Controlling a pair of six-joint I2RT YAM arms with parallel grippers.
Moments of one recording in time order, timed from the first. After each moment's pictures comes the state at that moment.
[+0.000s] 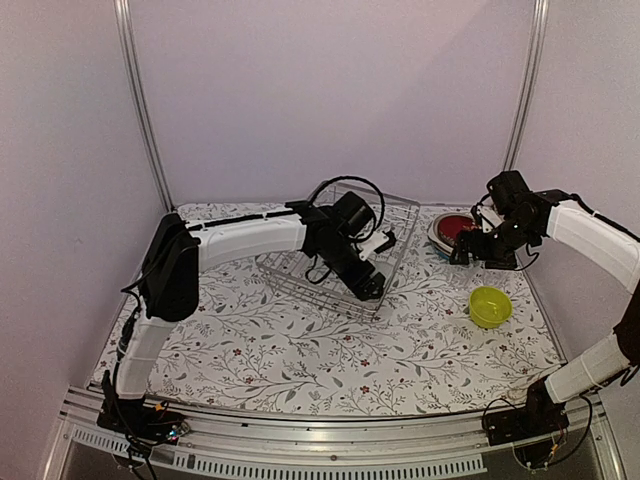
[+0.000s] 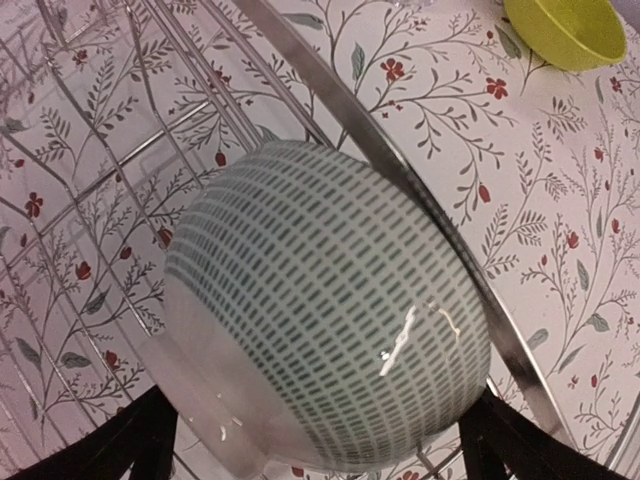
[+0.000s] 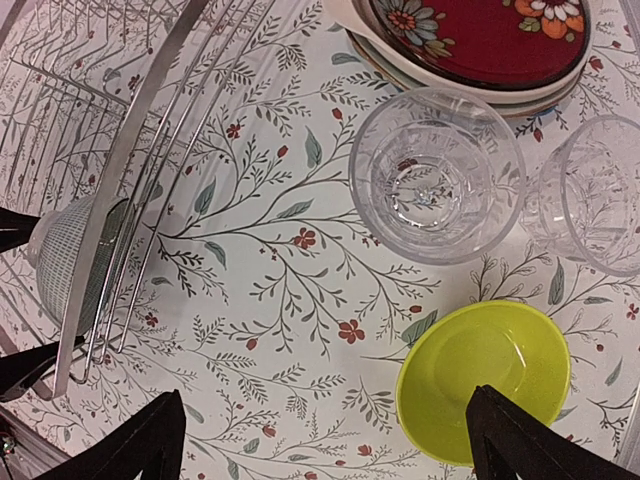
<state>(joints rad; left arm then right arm) -0.92 2.34 2.05 -0.74 0.13 0.07 0.27 1.40 1.18 -0.86 -0.08 0.29</state>
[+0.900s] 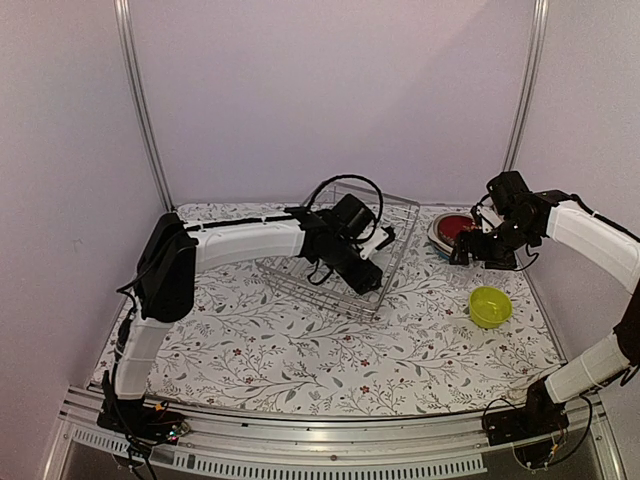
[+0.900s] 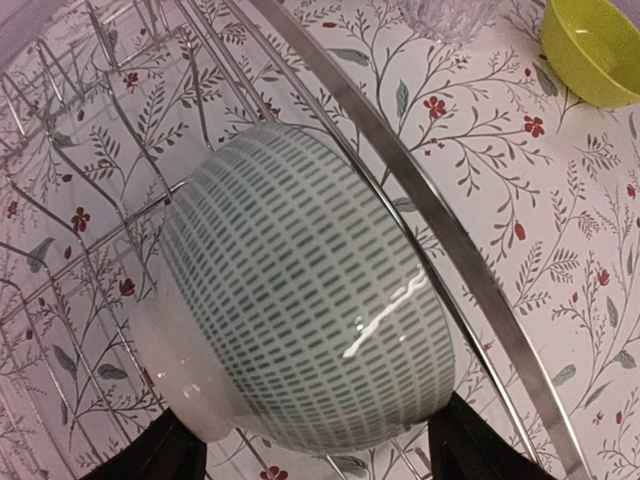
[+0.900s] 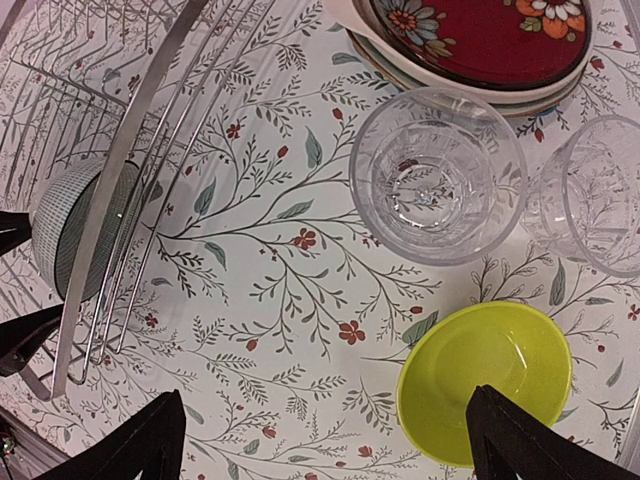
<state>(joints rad) -0.93 2.31 1.98 -0.60 0.01 0.05 0.27 1.40 1.17 -0.86 -0.08 0.29</state>
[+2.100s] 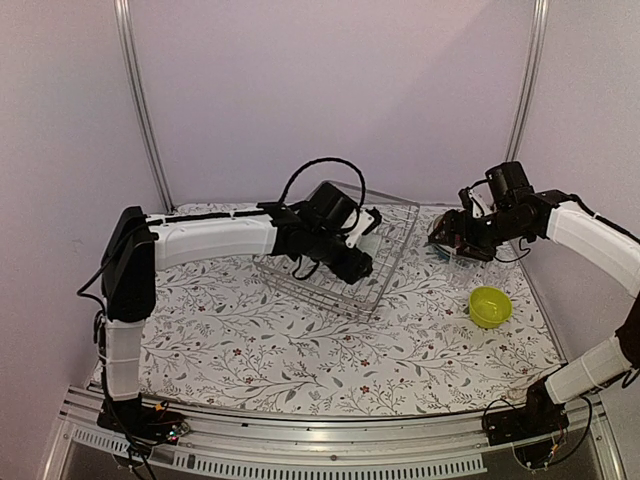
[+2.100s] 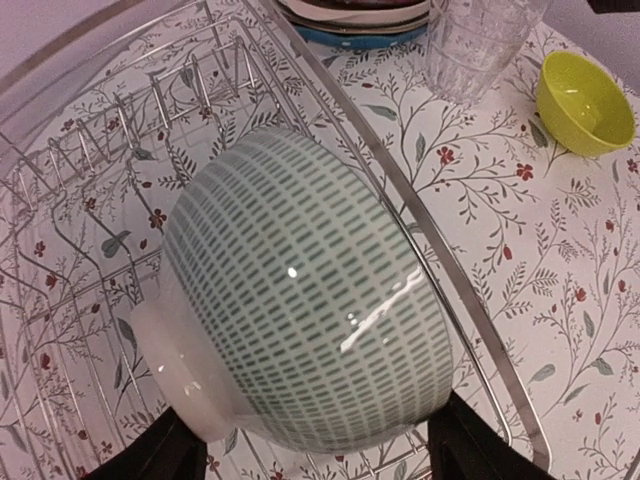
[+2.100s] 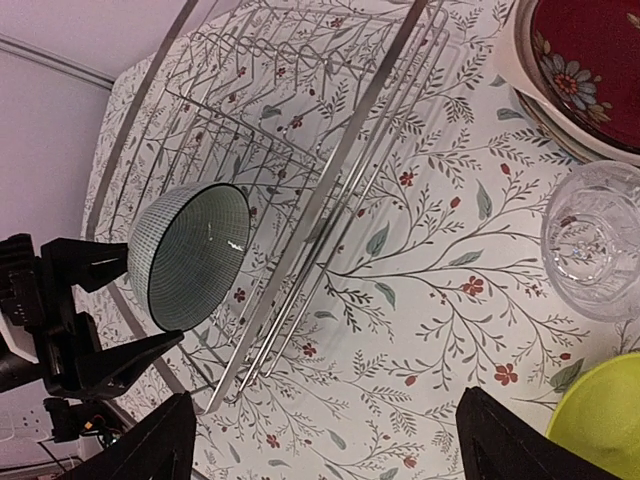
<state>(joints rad) -0.93 2.09 1.75 -0.46 -0.06 0.01 0.31 1.38 1.17 -0.68 -0.32 0.44</state>
